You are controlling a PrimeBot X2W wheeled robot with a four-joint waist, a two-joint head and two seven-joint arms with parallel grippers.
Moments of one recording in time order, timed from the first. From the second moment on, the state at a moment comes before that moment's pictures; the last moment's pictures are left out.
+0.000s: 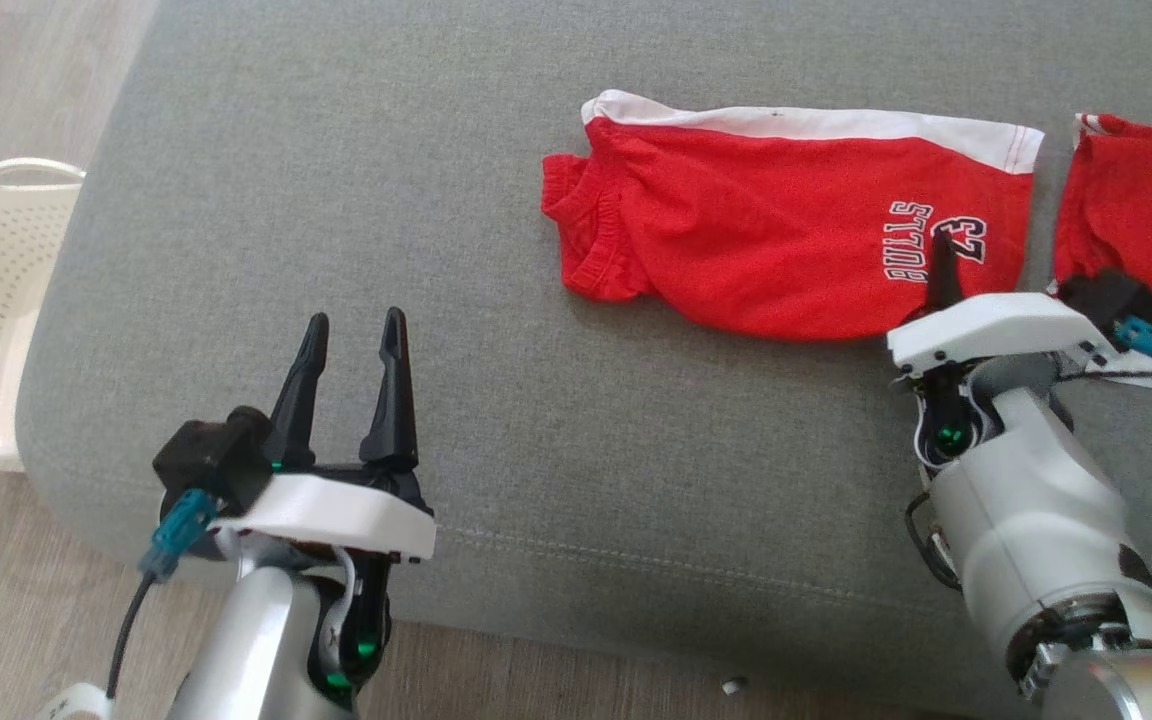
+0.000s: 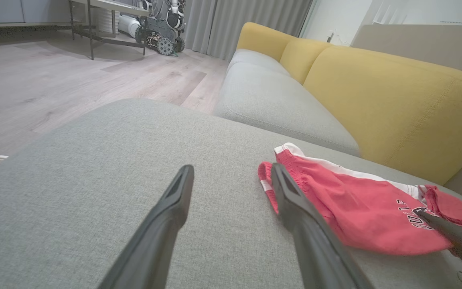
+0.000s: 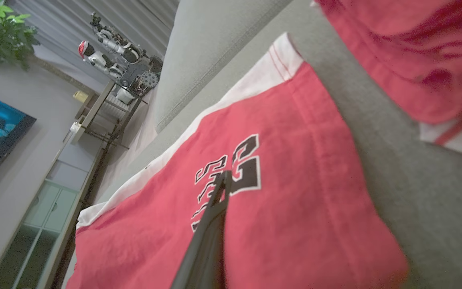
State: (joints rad) left arm -0.17 0.04 -0.28 0.15 -0.38 0.07 -0.25; right arm -0.83 -0.07 0.01 1.31 0.62 0.13 -0.22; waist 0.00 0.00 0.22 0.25
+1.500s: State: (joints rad) left arm -0.16 0.04 -0.28 0.15 -0.40 0.06 -0.25; right arm -0.80 -0.07 0.53 0.99 0.00 0.13 -0.04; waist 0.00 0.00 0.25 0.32
